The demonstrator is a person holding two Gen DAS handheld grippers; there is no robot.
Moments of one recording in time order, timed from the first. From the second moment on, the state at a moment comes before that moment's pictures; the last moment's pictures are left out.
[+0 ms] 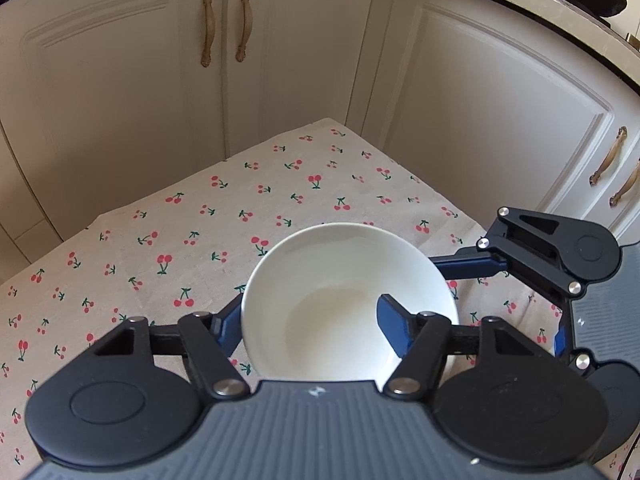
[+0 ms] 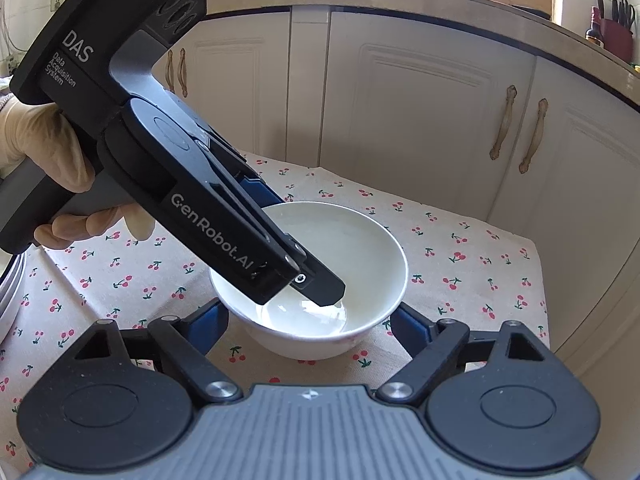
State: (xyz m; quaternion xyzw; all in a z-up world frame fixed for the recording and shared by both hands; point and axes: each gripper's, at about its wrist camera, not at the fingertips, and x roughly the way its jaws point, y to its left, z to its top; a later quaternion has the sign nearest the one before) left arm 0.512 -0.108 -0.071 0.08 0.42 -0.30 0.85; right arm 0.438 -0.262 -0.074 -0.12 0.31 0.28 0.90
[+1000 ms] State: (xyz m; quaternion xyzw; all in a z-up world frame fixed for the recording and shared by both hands) left arm 0.422 -0.110 -0.015 0.09 0.40 -0.32 0.86; right arm 0.363 -0.265 -0.019 -0.11 0.32 0.27 0.90
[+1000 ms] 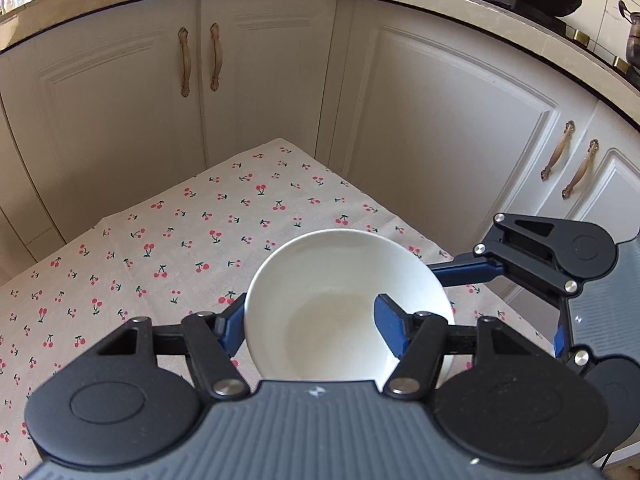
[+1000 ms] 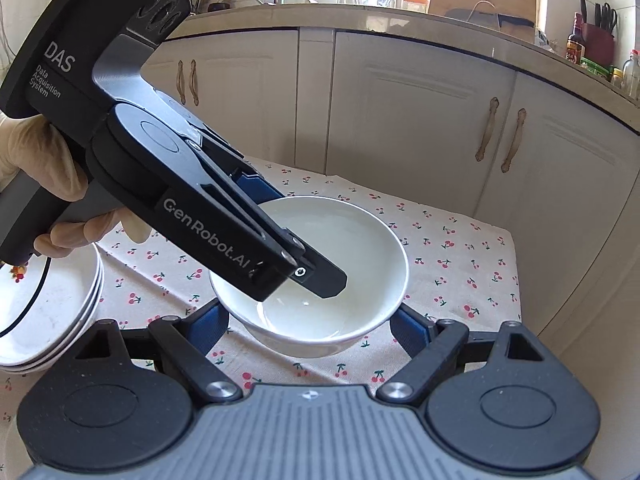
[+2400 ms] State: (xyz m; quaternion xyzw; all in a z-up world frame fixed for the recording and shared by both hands) left arm 0.258 -0.093 -0.002 0.08 0.39 -0.32 0.86; right arm 0.202 -0.251 0.002 -0.12 0.33 0.27 0.90
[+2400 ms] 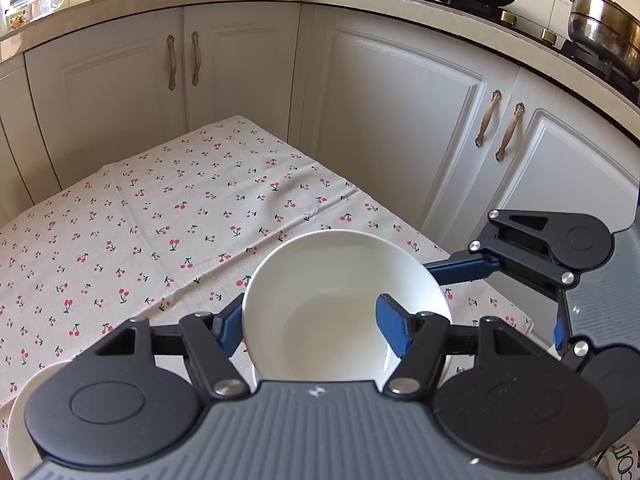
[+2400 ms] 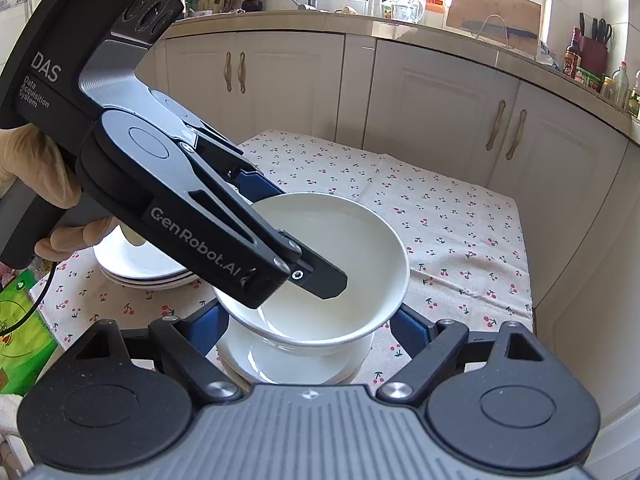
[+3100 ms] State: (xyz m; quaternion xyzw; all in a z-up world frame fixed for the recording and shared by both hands) left arm 0.255 -0.093 -0.017 0.09 0.40 -0.32 0.86; right arm 0.199 -0.250 -0.011 -0.12 0.34 0.28 0.89
